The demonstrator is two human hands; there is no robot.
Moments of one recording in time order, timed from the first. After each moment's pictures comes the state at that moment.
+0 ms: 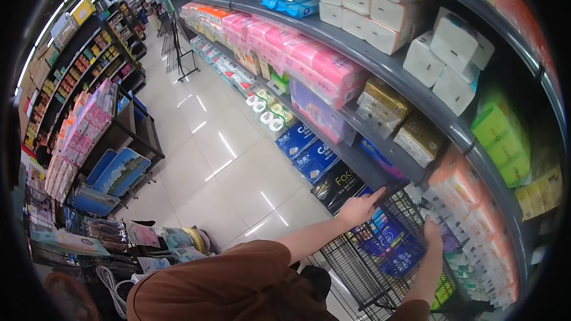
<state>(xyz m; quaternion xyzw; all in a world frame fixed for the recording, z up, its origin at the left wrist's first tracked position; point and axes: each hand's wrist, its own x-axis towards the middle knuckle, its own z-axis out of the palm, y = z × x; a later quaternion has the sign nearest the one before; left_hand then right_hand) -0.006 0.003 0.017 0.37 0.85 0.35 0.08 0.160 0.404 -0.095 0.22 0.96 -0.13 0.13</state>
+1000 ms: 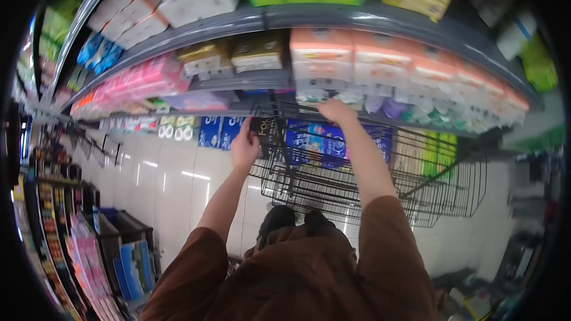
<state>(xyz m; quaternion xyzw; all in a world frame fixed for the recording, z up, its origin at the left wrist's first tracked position) 0.009 0.039 0.006 0.33 0.89 0.32 0.02 0.142 0.327 0.035 0.42 0.81 -0.38 0.17</state>
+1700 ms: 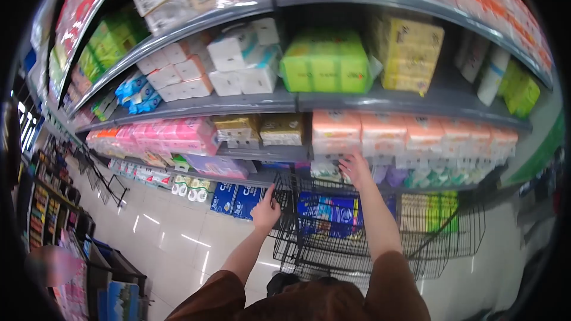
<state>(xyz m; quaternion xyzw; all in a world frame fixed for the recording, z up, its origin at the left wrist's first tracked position) 0.022 0.019 0.025 0.34 0.89 0.29 0.01 0.165 0.342 0.018 0.33 0.39 -0.80 -0.30</state>
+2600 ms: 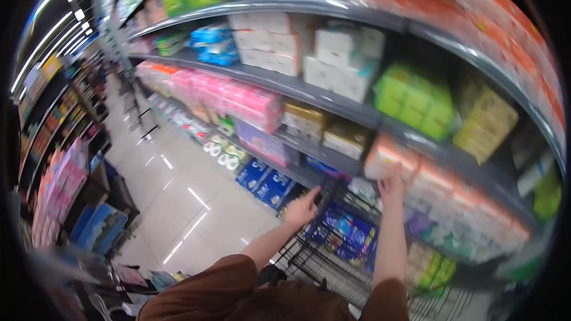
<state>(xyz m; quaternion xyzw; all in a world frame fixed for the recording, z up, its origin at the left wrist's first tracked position) 0.017 0.005 0.010 0.35 0.86 0.36 -0.01 0.104 0.330 0.052 0.28 0.34 -0.85 -0.29</state>
